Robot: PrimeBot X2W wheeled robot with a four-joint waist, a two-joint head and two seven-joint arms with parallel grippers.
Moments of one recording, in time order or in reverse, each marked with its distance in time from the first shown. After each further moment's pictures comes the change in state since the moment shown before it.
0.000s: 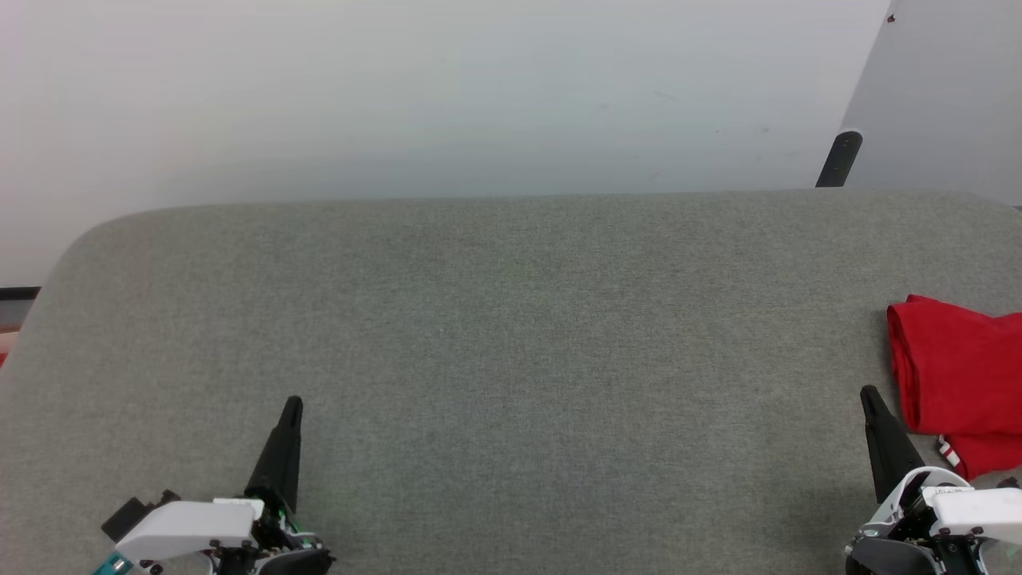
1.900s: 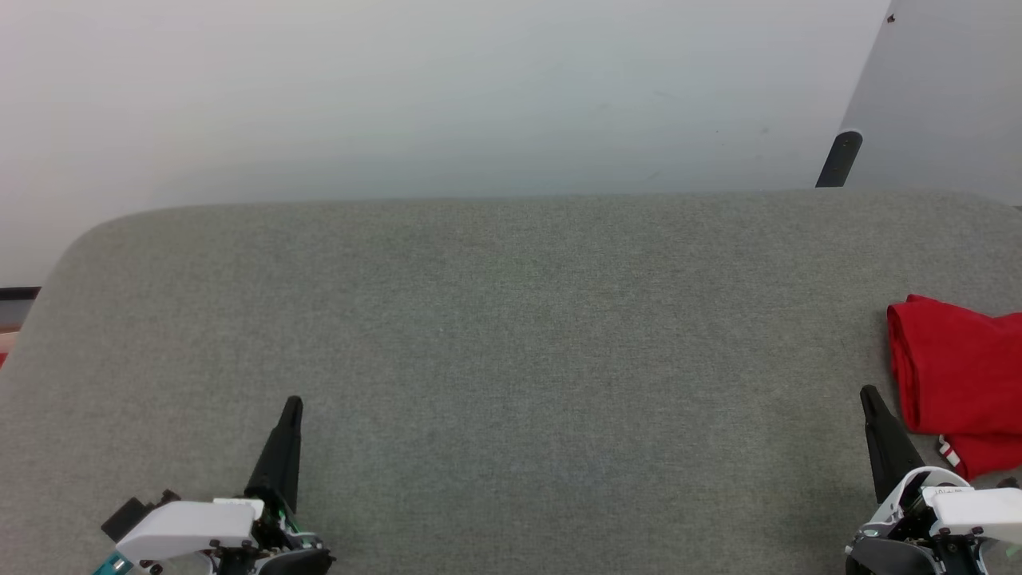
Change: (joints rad) left arm 0.000 0.000 0.000 0.000 0.000 0.000 0.000; right arm 0.000 0.000 0.000 0.000 0.000 0.000 0.000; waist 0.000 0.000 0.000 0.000
